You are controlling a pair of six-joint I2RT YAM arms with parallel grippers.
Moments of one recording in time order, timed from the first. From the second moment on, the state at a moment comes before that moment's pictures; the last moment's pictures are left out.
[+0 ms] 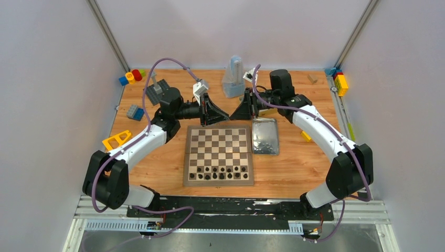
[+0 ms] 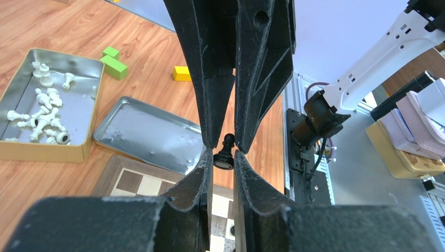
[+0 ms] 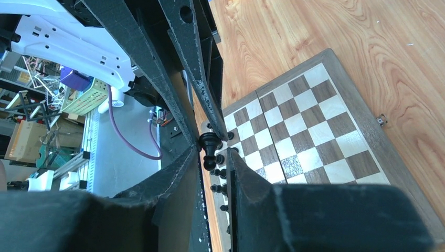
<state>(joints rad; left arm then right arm) -0.44 1.38 0.90 0.46 1.02 -0.36 0.43 1.51 1.30 -0.29 -1.05 0.18</state>
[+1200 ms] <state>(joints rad) -0.26 1.19 0.96 -0.07 0.95 0.06 0.53 1.49 1.32 -0.50 -0.84 -0.07</state>
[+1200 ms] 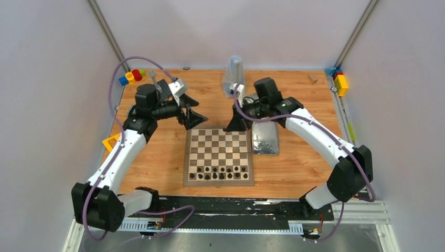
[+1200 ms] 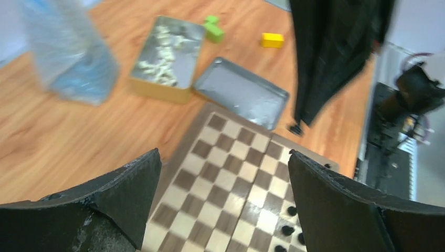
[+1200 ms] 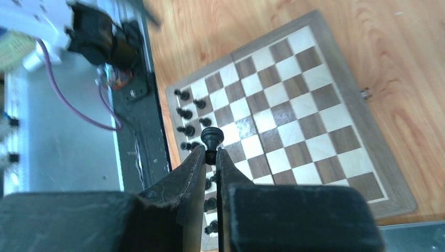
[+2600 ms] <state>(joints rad) 0.49 1.05 1.07 -0.62 0.52 0.18 1.17 2.31 2.13 -1.12 -0.21 -0.49</state>
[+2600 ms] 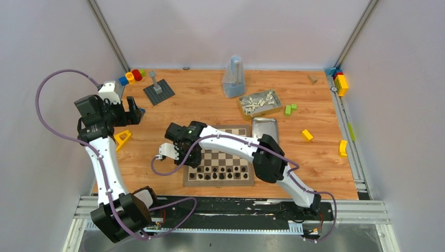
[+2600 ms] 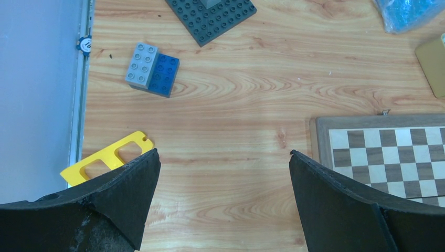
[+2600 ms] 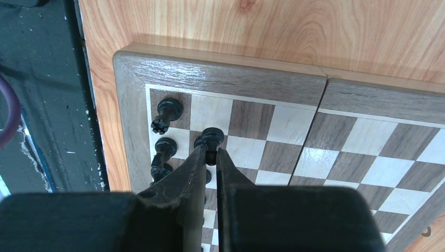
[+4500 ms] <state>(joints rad) 0.51 1.07 1.07 -0.62 0.51 0.19 1.21 2.35 2.15 -1.12 -0.13 -0.52</state>
